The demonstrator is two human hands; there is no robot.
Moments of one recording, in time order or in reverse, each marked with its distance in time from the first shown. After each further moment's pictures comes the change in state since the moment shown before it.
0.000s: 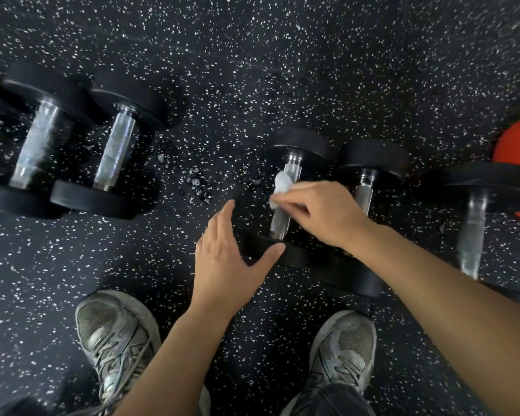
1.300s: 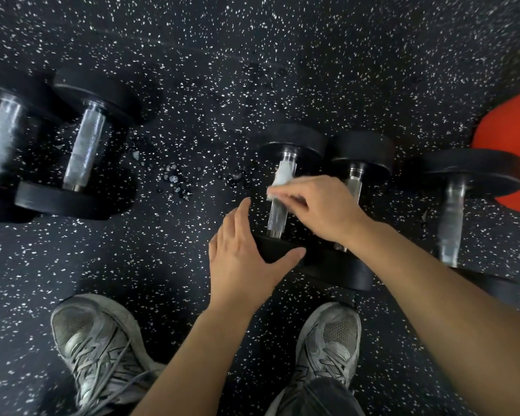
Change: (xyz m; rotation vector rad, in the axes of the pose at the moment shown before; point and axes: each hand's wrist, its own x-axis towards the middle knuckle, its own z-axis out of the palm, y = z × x) left_hand -0.007 0.038 0.036 0.004 -0.077 -0.016; right_hand -0.021 0.021 -0.007 0.039 0.009 0.118
